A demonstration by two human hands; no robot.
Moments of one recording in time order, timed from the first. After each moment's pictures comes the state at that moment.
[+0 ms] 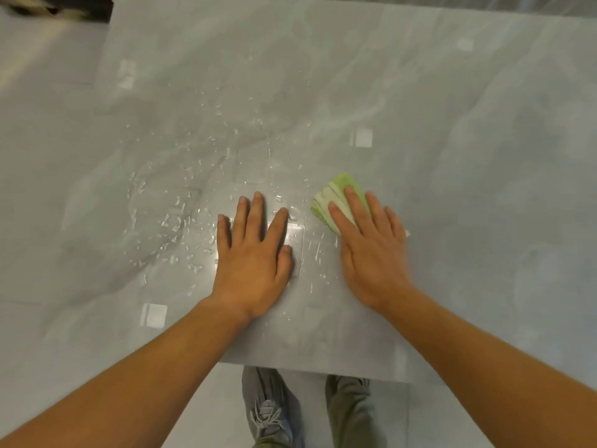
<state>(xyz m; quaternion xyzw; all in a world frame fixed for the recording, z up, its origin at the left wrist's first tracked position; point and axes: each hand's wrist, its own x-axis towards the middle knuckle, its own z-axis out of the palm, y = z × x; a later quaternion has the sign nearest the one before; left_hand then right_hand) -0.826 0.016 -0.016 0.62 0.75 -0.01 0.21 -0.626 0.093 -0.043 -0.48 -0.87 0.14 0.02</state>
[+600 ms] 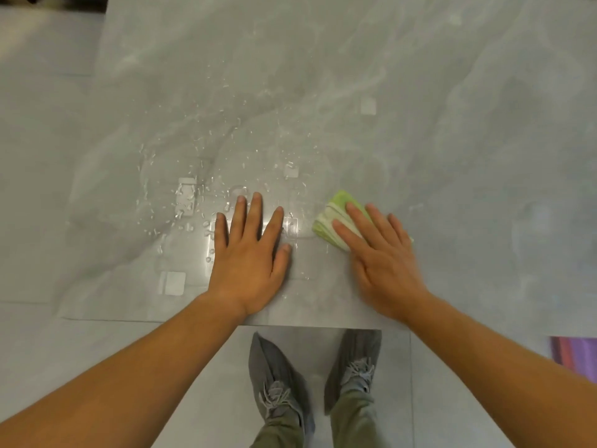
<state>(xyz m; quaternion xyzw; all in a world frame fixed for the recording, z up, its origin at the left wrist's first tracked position) -0.846 -0.045 -0.022 0.64 0.73 -0.02 0.22 -0.605 0.018 -0.042 -0.44 -0.89 0.15 -0.01</state>
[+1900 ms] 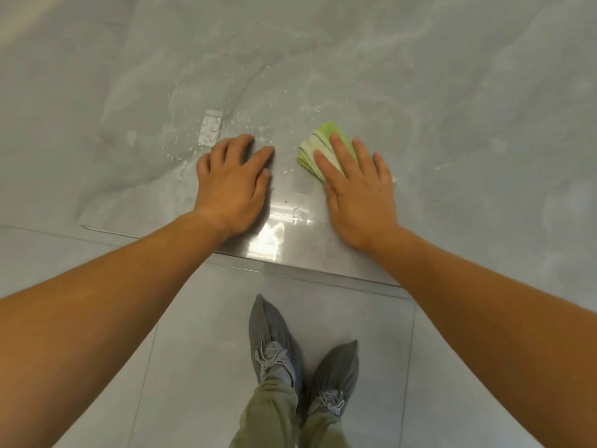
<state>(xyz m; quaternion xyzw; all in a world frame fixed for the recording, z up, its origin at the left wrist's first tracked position) -0.882 -0.062 -0.027 0.61 0.78 0.04 0.14 -0.670 0.016 -0.049 -0.42 -0.90 0.11 0.04</state>
